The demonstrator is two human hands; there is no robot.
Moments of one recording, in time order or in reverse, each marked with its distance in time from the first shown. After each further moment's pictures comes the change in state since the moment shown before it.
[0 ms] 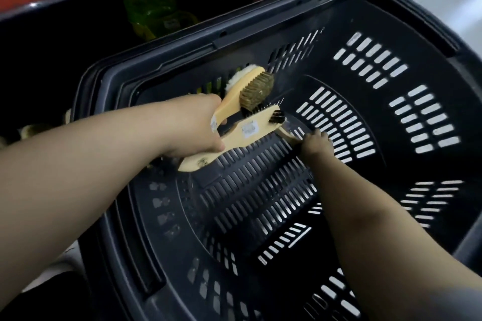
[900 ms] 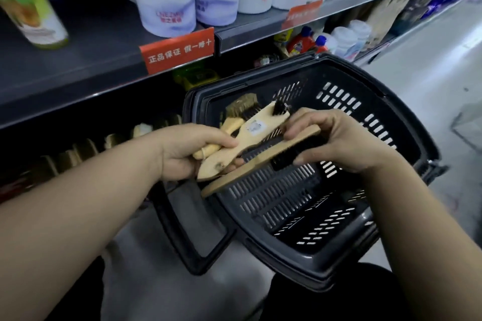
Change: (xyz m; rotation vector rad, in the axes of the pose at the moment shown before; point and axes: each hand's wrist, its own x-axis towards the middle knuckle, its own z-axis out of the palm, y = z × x) left_hand -0.129 0.005 0.007 -1.304 -0.214 -0.003; right_hand -0.268 0.027 -0.216 1.208 -0.162 -1.154
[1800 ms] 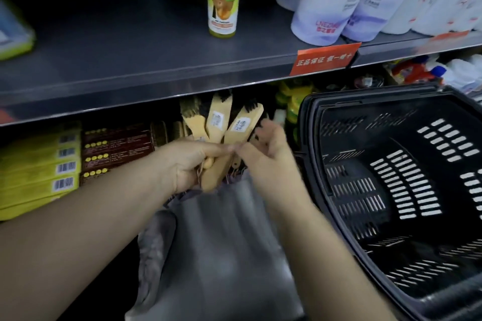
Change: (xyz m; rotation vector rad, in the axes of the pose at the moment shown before) left_hand -0.089 -0.080 -0.122 -0.320 0.480 0.177; right_hand 0.114 -0.018 0.255 0.254 0.350 0.233
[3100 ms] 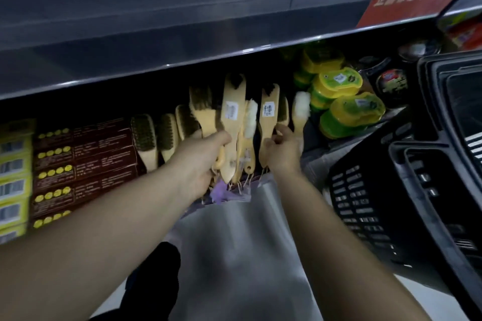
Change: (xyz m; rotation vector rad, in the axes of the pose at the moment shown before) left_hand 0.125 -0.039 -0.022 -0.130 0.291 0.042; right_hand 0.162 0.176 -0.017 -0.316 0.400 0.200
